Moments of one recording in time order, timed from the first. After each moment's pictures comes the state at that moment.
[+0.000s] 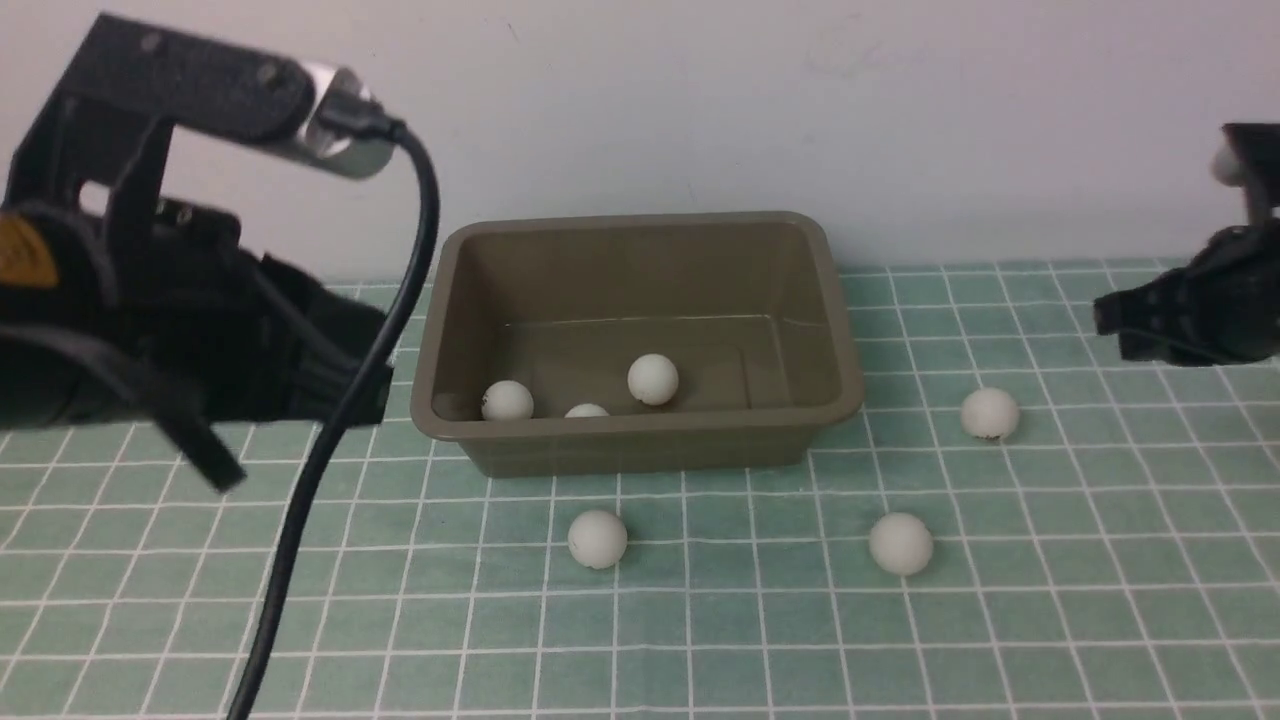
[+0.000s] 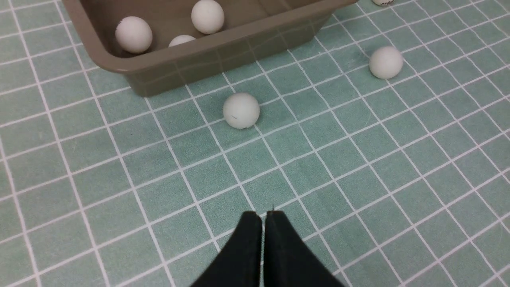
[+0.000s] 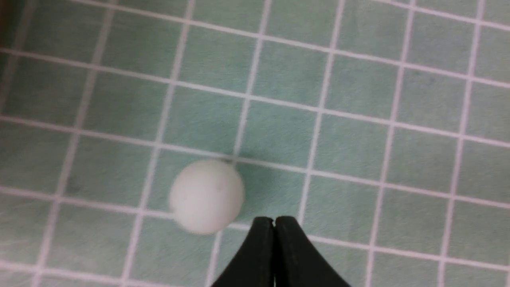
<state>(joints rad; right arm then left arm) 0.15 2.02 -1.51 -0.03 0.86 -0.02 -0.36 0.65 -0.60 -0.35 0.70 0.17</state>
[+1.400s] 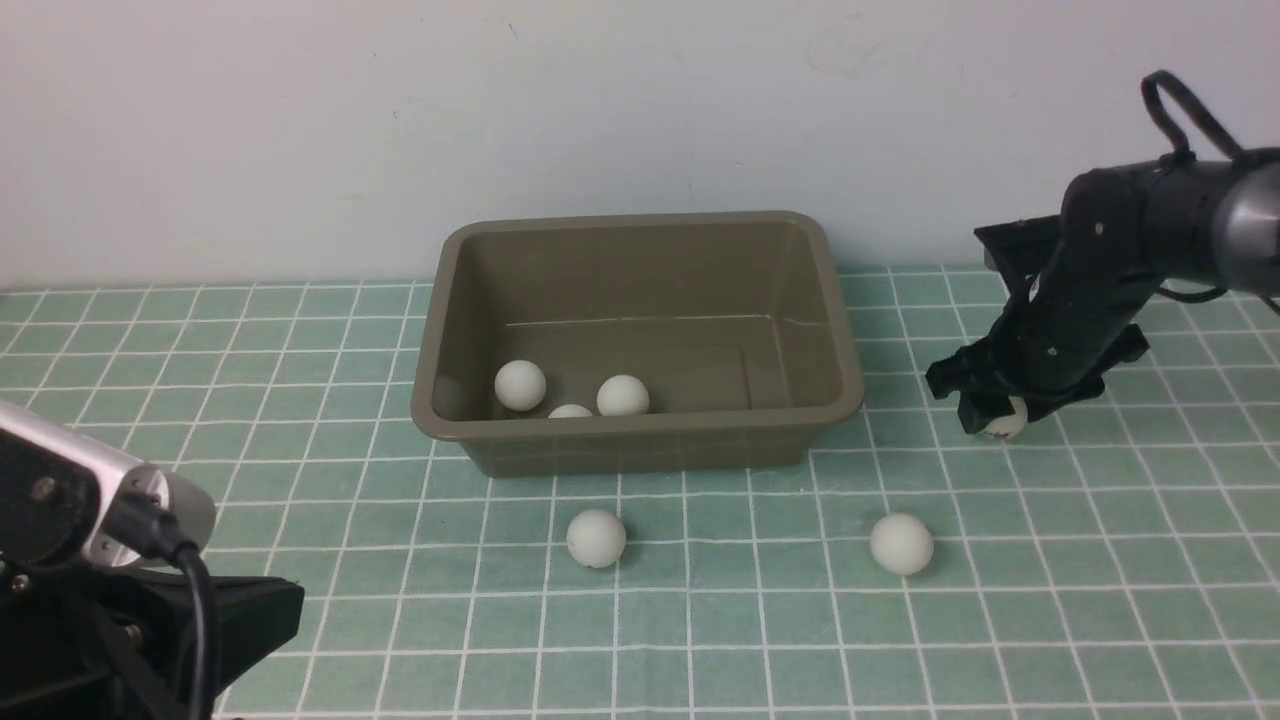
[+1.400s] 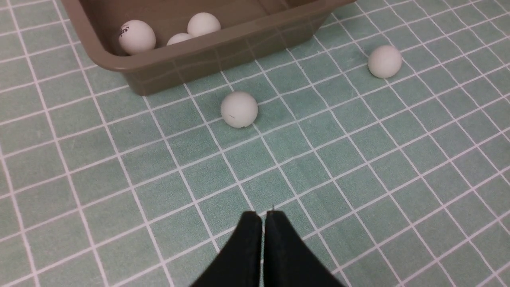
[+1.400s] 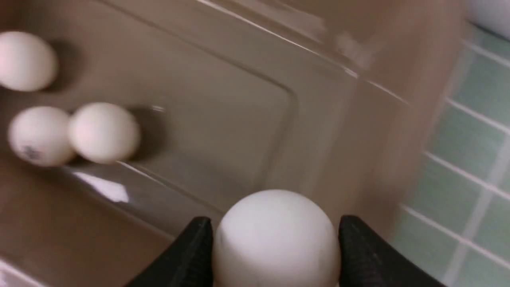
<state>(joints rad) 0.46 2.15 -1.87 0.09 0.99 -0.15 -0.36 0.65 -0.60 -0.35 0.70 0.17</state>
